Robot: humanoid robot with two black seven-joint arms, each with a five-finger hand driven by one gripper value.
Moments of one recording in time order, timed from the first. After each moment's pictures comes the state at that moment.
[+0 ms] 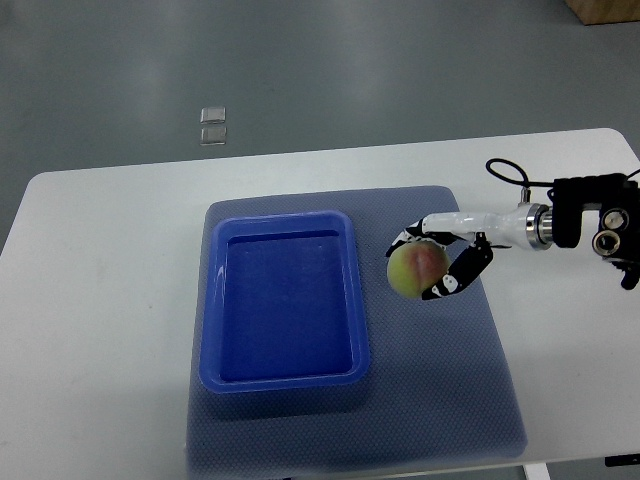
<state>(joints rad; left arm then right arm) -0.07 0.00 -0.08 -0.21 0.00 -0.03 0.20 1.30 -0.76 -0.23 1.41 -0.81 0.22 0.16</state>
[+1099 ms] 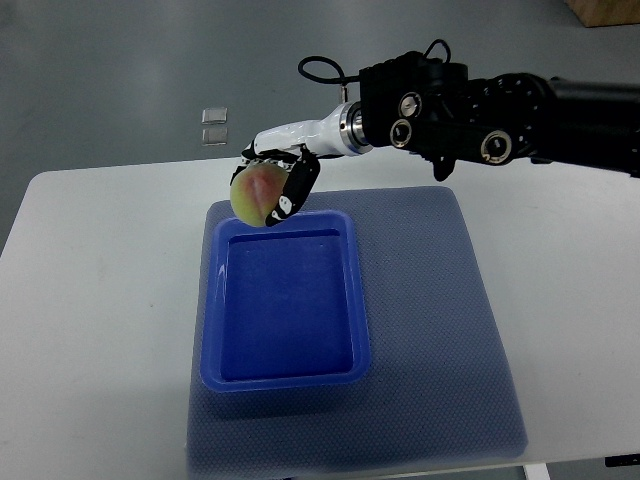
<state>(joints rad) -0.07 0.00 -0.08 -0.21 0.01 -0.03 0.20 1.58 -0.03 -0.36 0.86 -0.55 0.30 0.11</state>
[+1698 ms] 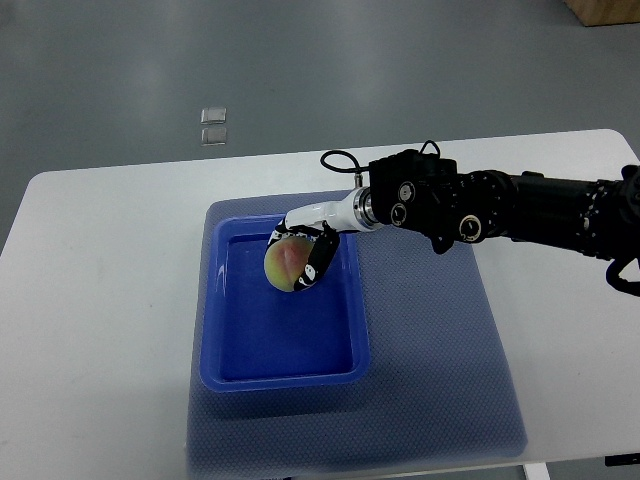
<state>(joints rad) -0.07 0.00 -0.08 -0.22 0.01 -0.03 0.20 1.34 0.00 -0.35 0.75 -0.61 0.31 0.11</state>
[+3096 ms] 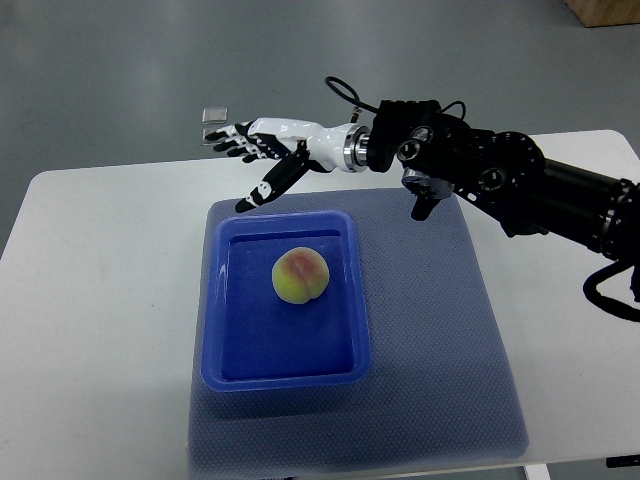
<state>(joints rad) -0.07 0.00 -0.08 -0.22 0.01 -0.03 0.20 1.20 -0.07 0.27 0.75 -0.57 0.30 0.19</state>
